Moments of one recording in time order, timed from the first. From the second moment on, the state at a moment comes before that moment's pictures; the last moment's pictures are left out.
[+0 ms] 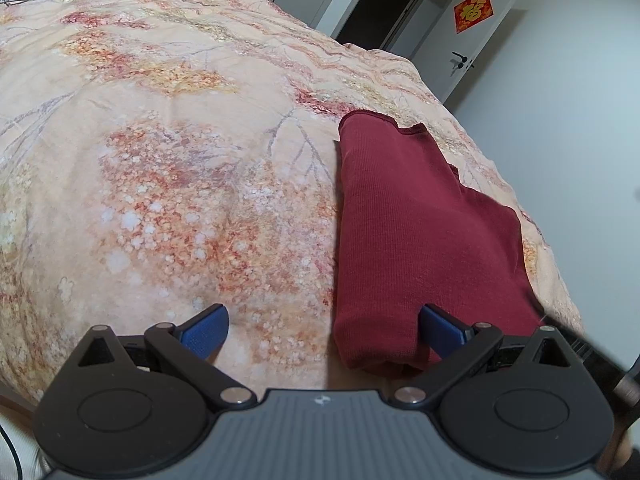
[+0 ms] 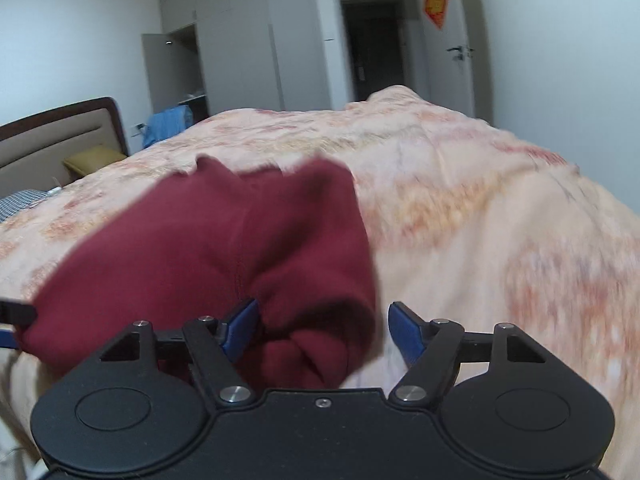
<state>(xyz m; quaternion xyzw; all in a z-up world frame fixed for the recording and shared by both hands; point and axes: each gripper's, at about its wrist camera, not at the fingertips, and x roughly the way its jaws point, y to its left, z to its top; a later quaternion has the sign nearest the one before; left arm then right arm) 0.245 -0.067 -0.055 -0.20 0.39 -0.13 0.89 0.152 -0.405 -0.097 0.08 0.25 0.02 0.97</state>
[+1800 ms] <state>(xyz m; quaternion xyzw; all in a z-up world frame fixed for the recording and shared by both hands) 0.315 -0.097 -0.060 -0.11 0.39 -0.18 0.90 0.213 -0.410 -0.097 0.14 0.22 0.12 0.96</state>
